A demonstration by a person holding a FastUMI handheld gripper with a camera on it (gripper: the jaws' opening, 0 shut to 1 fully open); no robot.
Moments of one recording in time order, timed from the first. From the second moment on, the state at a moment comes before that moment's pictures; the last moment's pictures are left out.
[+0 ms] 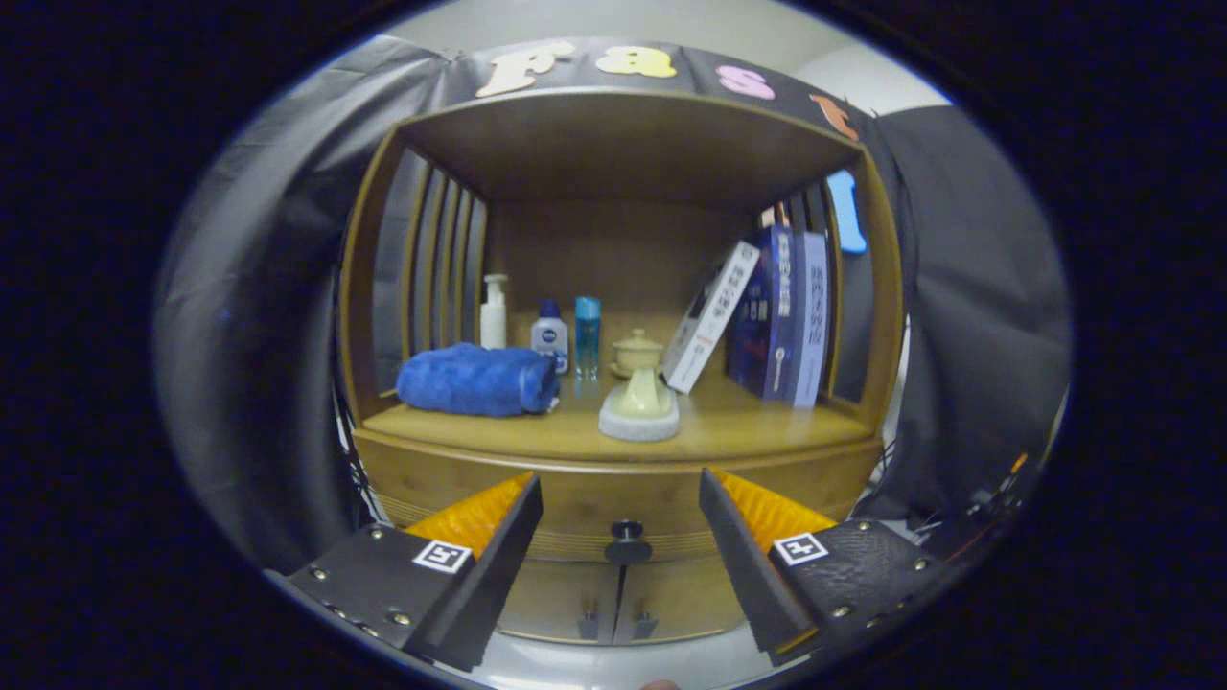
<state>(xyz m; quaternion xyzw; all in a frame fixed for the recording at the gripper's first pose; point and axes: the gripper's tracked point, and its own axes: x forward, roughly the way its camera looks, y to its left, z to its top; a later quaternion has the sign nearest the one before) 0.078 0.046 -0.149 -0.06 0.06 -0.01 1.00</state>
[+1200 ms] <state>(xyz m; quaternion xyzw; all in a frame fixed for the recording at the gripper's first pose) -0.023 0.004 -0.017 -0.09 -0.14 0.04 0.99</state>
